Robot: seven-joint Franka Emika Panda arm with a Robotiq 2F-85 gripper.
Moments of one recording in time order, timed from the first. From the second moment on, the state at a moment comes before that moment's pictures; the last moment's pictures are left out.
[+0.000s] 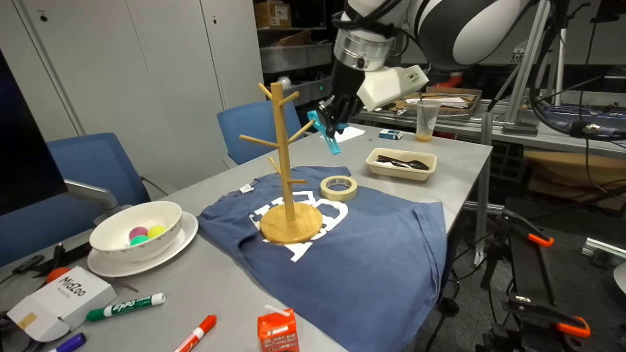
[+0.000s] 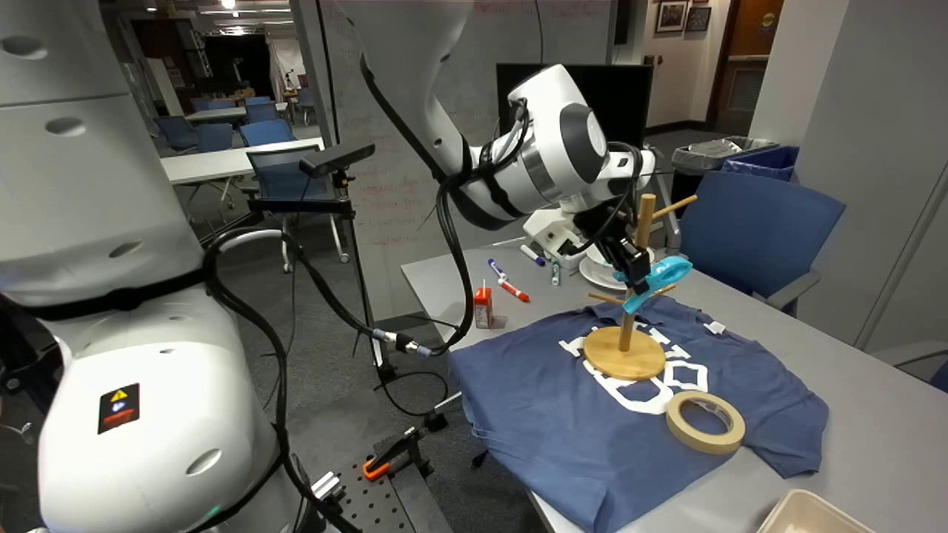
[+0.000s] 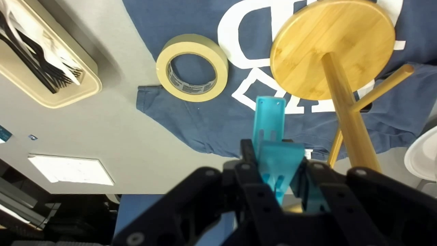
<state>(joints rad) 0.02 0.01 0.02 -2.37 -0.76 2.71 1.04</state>
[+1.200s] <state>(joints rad) 0.02 0.04 0.02 -2.34 -0.78 2.60 1.03</state>
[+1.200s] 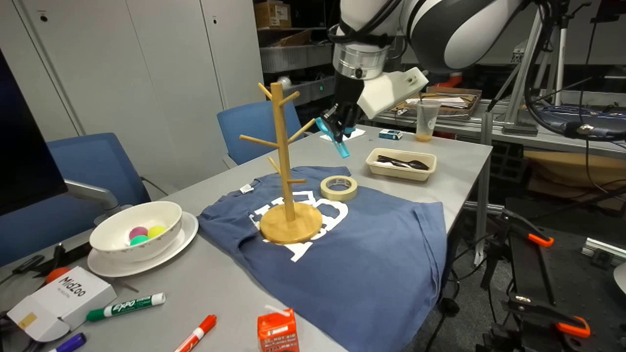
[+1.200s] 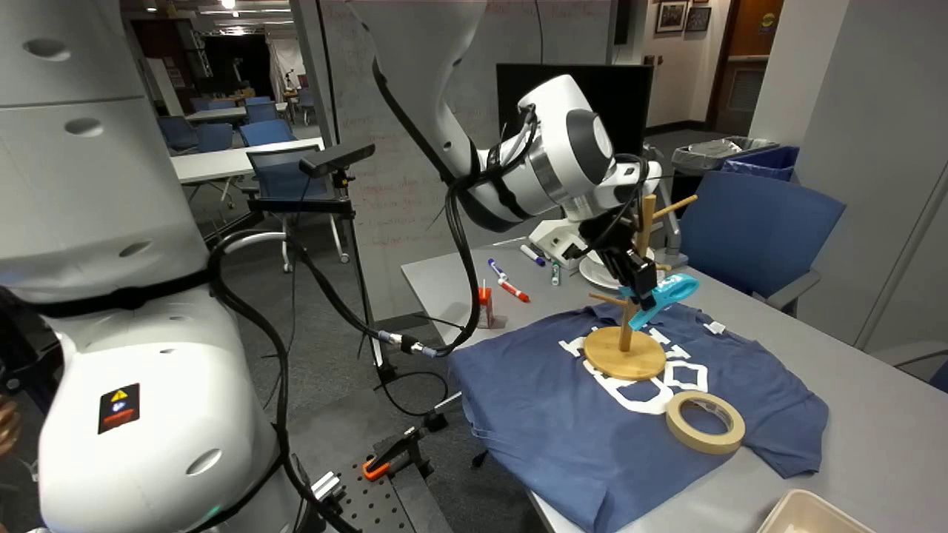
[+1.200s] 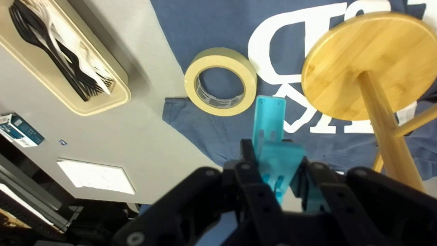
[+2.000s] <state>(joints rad) 0.02 0.04 0.02 -2.27 -0.94 2.45 1.08</state>
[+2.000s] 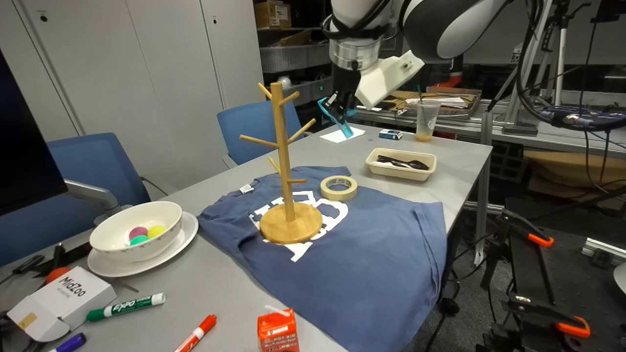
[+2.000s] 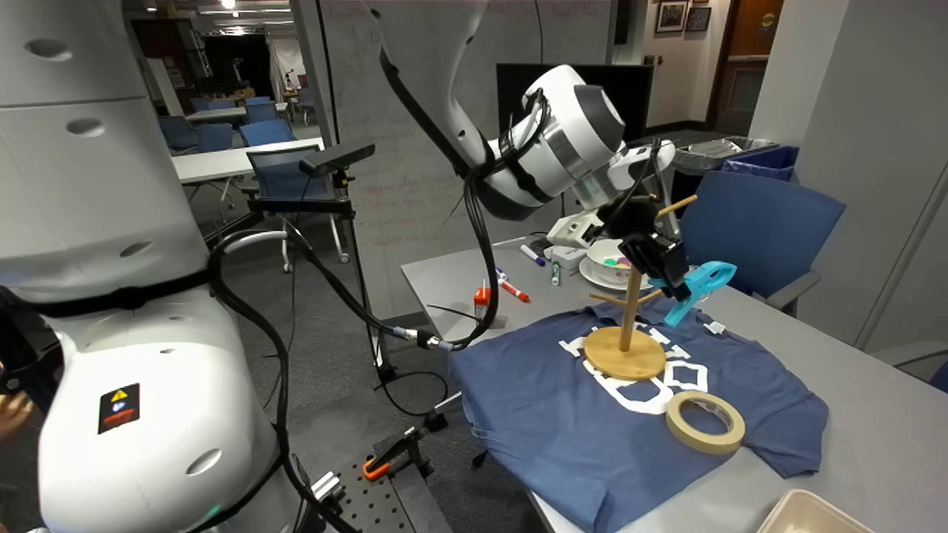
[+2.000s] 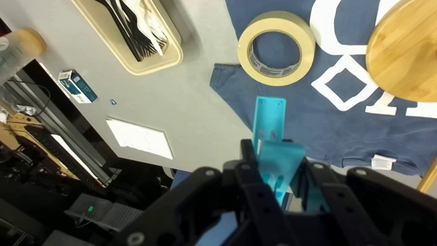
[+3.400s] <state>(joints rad) 0.06 0.08 0.03 -2.25 -0.95 2.49 1.10</state>
